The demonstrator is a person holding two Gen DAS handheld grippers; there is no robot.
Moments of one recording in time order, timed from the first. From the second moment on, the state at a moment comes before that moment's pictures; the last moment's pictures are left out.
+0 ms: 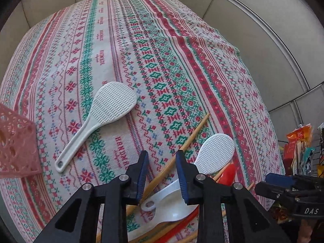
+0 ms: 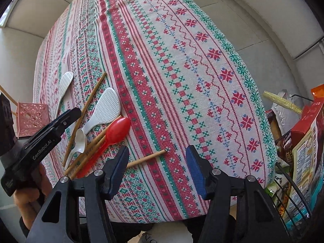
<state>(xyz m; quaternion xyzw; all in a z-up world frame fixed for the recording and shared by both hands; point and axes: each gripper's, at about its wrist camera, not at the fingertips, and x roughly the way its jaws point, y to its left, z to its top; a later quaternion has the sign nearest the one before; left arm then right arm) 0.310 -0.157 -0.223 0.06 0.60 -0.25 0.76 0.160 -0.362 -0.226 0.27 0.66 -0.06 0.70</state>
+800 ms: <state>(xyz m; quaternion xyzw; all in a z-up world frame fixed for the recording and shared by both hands) 0.309 -0.084 -0.221 0.09 0.64 -0.17 0.74 0.181 -0.319 -0.248 0.31 0.68 -0.04 0.67</state>
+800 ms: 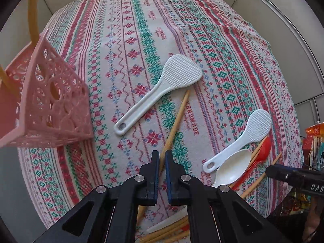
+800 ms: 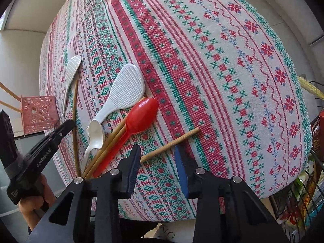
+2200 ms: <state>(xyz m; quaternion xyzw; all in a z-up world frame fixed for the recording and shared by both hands) 0.327 -0.079 -0.224 0.08 0.63 -0.15 0.76 0.221 -0.295 -0.252 0.23 0.68 -0.03 0.70</state>
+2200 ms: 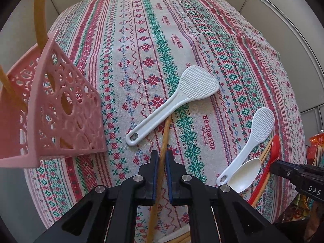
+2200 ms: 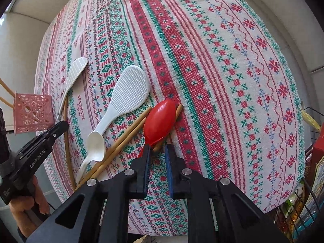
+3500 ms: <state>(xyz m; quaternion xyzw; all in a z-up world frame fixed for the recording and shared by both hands) 0.263 -0.028 -0.139 0.06 0.53 -0.16 0.83 0.209 -0.302 -0.237 0.14 0.67 -0.03 0.72</state>
